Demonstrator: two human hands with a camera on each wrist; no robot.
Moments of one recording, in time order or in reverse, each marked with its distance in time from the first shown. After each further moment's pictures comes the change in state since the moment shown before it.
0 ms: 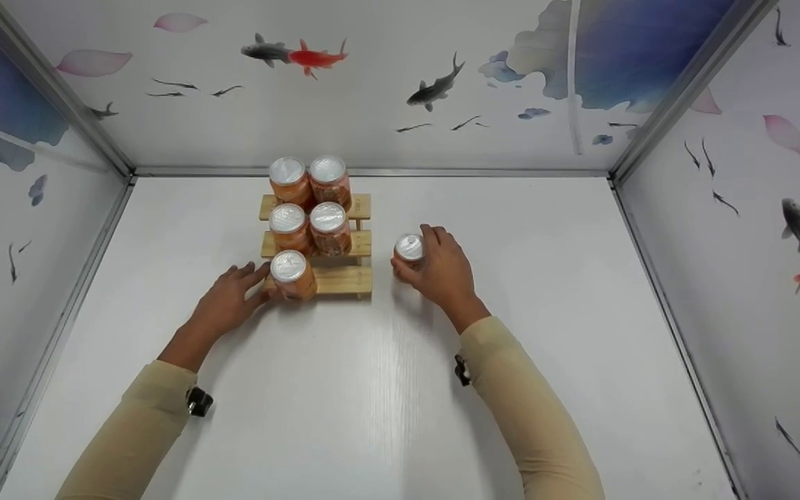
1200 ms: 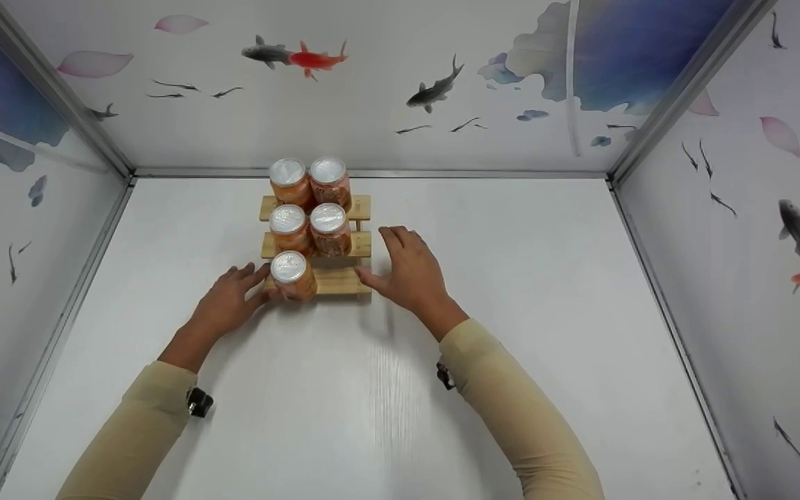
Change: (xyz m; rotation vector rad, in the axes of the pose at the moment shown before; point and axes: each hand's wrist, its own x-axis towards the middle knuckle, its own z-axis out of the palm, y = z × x) left_hand -0.006 0.014 -0.016 -0.015 -0.054 -0.039; right_hand 0.000 -0.056 -0.001 -0.014 0.011 -0.195
